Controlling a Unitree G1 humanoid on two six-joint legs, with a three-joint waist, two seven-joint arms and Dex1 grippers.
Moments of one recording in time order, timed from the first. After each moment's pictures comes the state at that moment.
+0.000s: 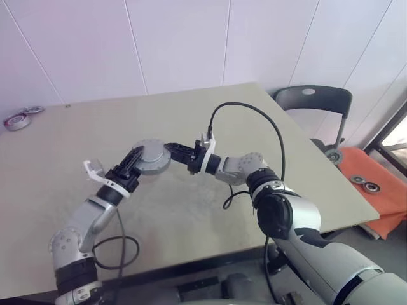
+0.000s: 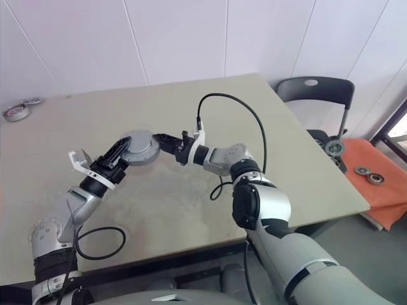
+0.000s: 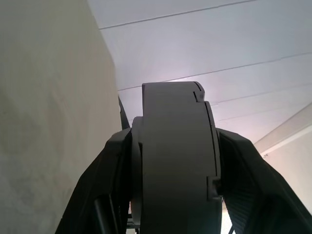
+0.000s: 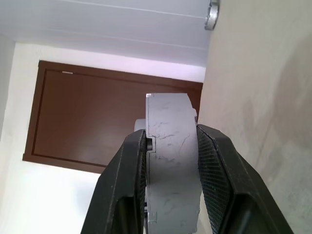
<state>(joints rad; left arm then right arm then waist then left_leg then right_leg) -0.17 0.23 0.50 0.01 -1.74 0.89 0.03 -1.12 0.06 -0.54 1.24 0.60 0.99 0.73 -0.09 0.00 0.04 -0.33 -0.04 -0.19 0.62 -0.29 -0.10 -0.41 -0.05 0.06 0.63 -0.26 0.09</state>
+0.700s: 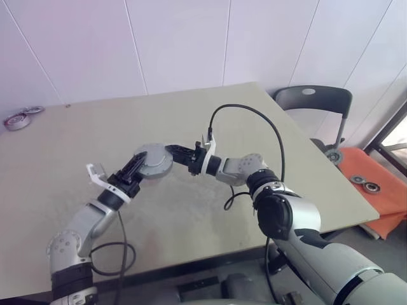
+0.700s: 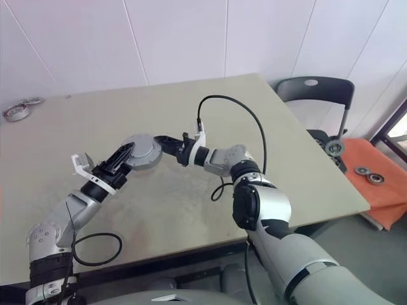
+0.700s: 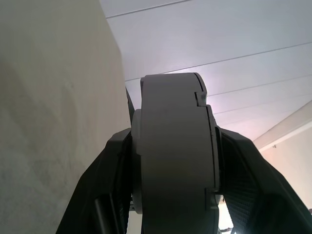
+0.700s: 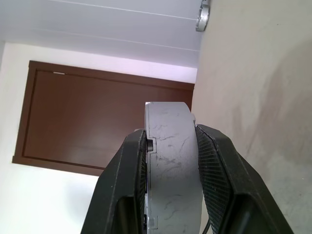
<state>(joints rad) -0.12 0.26 0.45 0.00 -1.73 0.88 -0.01 -1.11 0.06 -0.52 1.24 0.58 0.97 0.72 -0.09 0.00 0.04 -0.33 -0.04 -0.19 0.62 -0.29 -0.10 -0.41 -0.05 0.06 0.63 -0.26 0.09</state>
